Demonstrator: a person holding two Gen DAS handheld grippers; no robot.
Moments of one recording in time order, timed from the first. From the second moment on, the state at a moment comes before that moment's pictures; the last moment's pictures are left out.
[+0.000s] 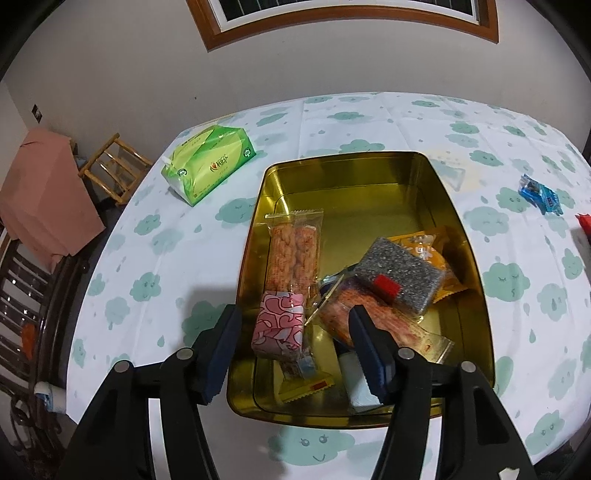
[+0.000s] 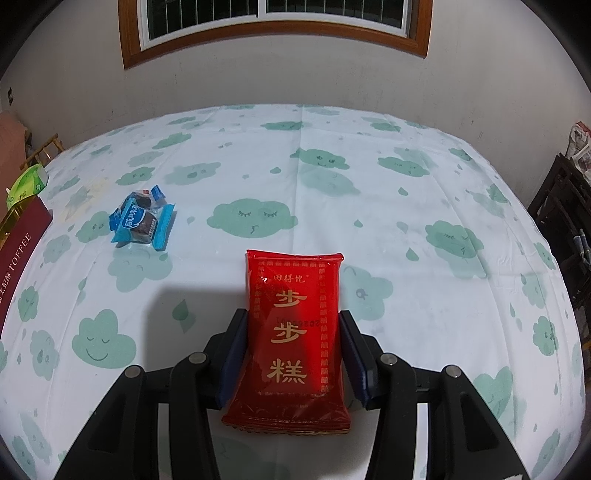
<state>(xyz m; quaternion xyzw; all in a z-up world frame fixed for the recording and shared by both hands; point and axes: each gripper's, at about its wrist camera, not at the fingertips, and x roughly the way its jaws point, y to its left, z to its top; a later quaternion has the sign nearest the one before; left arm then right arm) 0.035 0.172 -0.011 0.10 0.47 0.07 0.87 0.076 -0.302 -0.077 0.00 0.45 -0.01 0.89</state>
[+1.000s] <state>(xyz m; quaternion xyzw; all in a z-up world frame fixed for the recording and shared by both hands) 0.026 0.185 -0.011 0.03 0.46 0.08 0.88 0.075 -0.267 -0.058 0.03 0.48 -0.05 0.88</state>
